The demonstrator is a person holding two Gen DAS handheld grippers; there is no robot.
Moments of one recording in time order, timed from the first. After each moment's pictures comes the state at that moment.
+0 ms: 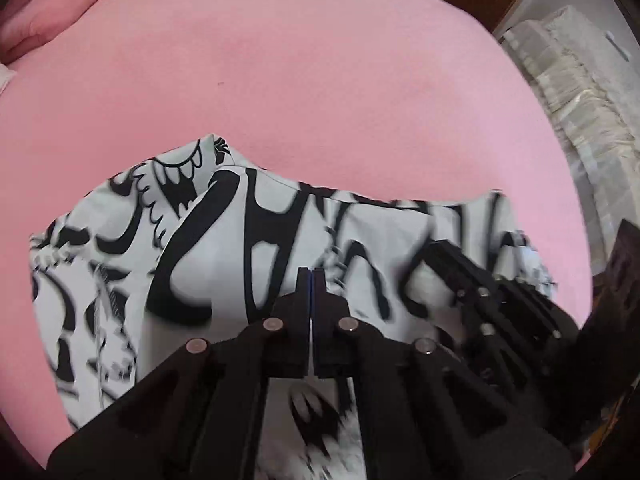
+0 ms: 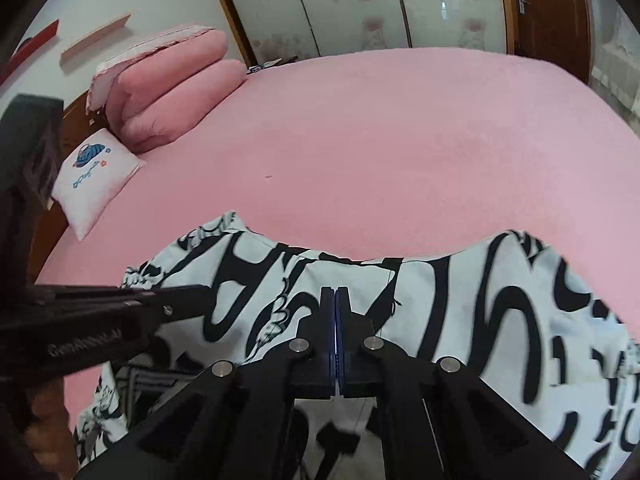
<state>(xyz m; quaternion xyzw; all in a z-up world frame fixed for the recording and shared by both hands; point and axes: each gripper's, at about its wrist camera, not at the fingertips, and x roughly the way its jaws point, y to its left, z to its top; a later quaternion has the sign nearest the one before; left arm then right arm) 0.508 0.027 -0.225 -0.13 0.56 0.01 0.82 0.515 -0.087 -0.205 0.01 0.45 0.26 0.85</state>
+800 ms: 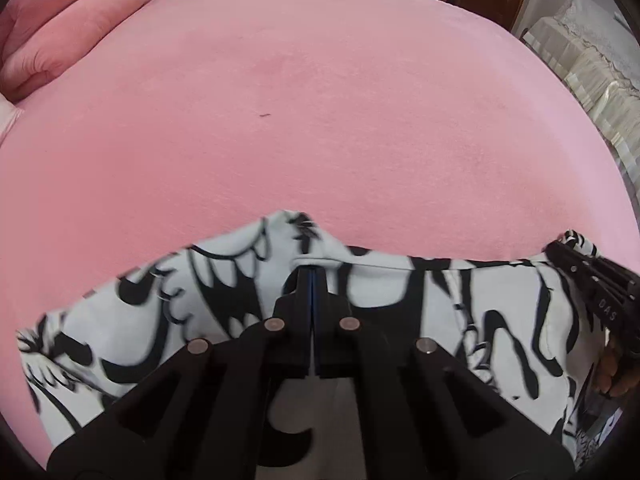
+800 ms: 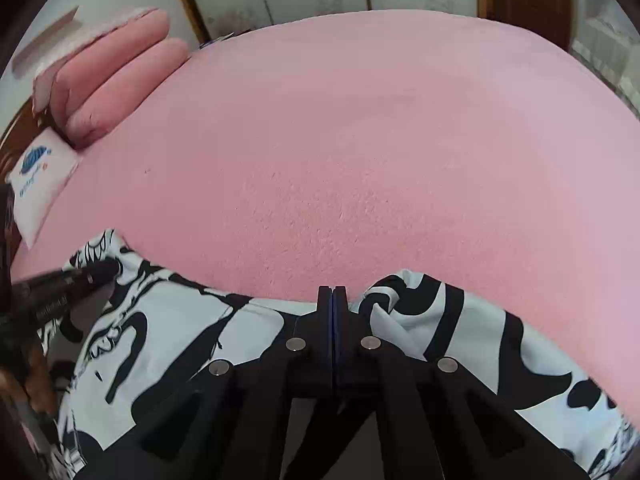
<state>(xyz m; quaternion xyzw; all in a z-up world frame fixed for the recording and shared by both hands) 0.586 0.076 -0.291 -0.06 0.52 0.06 0.85 0.616 -0.123 -0.267 -0.05 0.49 0.21 0.84</state>
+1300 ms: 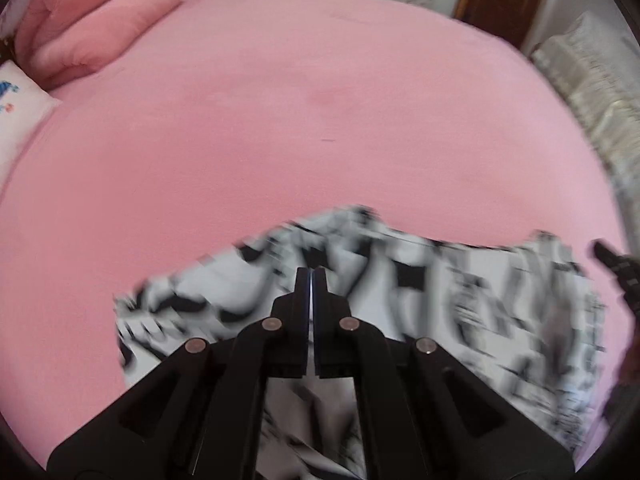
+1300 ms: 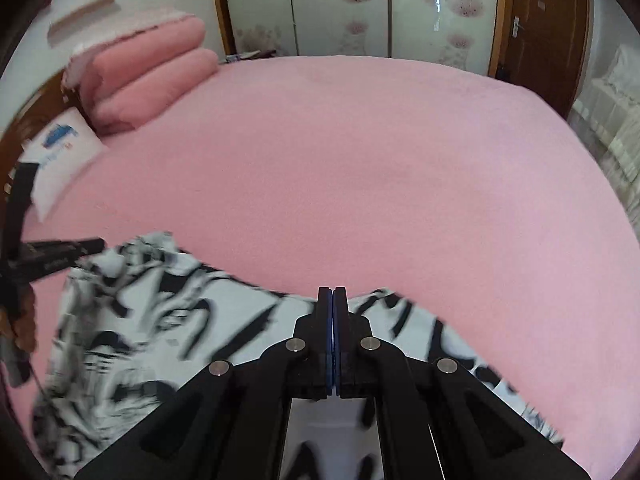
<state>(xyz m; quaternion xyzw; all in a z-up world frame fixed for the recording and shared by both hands) 0.530 0.106 -0.217 -0.10 0.51 0.06 0.85 0.547 -0.111 -0.167 -0.06 0.44 0.24 0.86</state>
